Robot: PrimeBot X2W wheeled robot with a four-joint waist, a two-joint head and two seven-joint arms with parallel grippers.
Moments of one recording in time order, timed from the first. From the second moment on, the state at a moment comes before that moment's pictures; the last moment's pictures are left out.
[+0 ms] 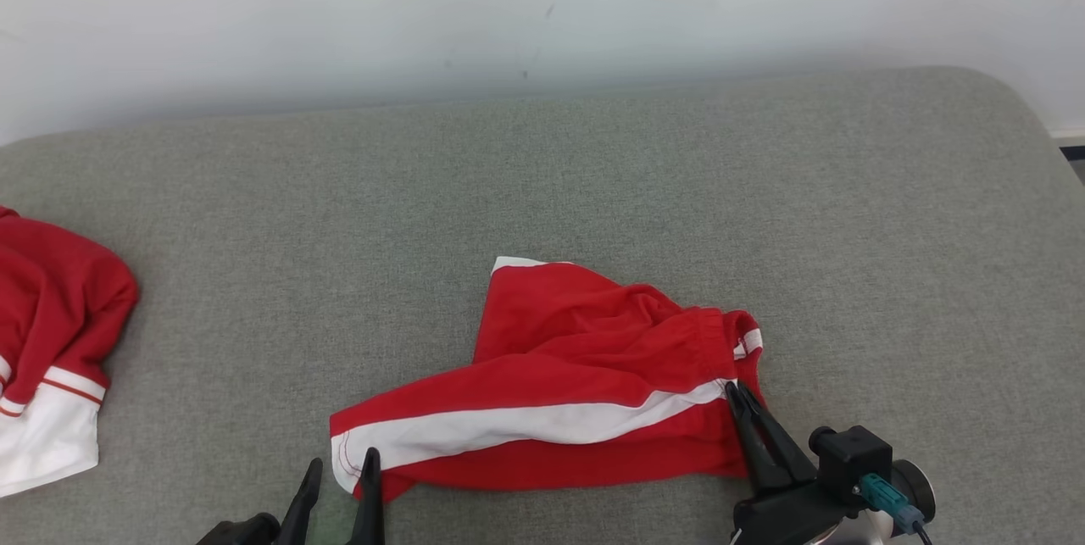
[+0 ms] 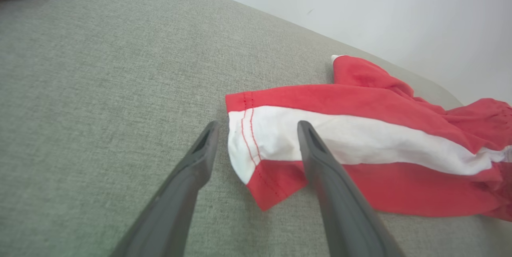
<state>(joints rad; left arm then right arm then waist) -0.06 0.05 -0.12 0.42 -0.45 -0.13 -0.26 -0.17 -0.11 0.18 0.46 0.16 0.13 -0.26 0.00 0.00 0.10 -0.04</state>
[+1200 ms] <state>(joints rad) -0.09 0.05 -0.18 0.49 -0.56 -0.13 -0.26 -0.14 -0.10 0.11 0.46 0.13 0.13 -0.26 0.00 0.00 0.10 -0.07</state>
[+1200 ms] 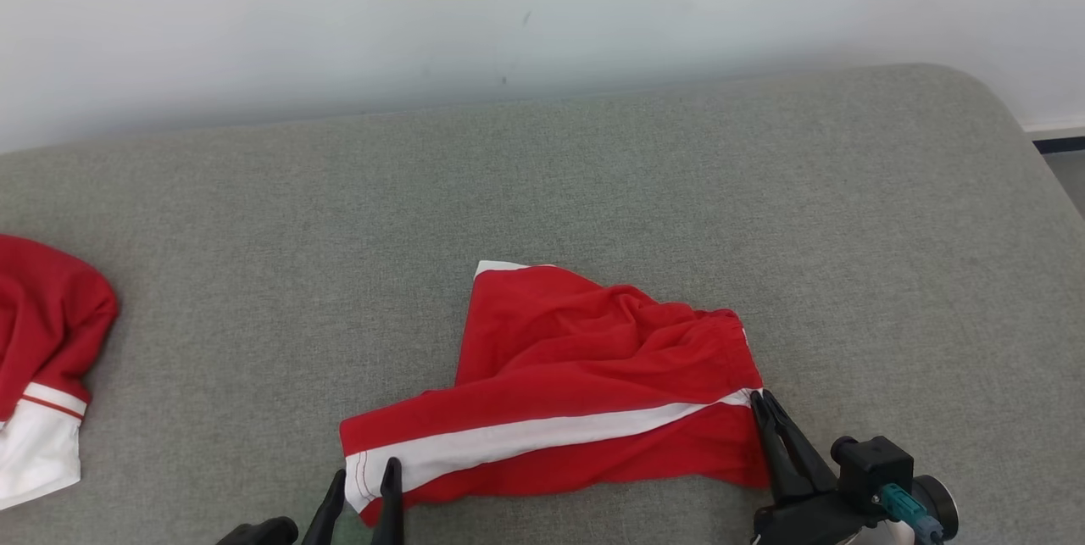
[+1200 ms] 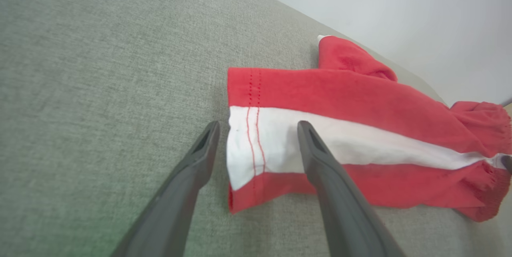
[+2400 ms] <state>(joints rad) -0.27 0.26 -0.18 0.25 -0.43 -0.13 -0.26 -0.32 -0.10 0.13 0.24 0.24 0.13 -0.26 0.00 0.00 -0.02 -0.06</state>
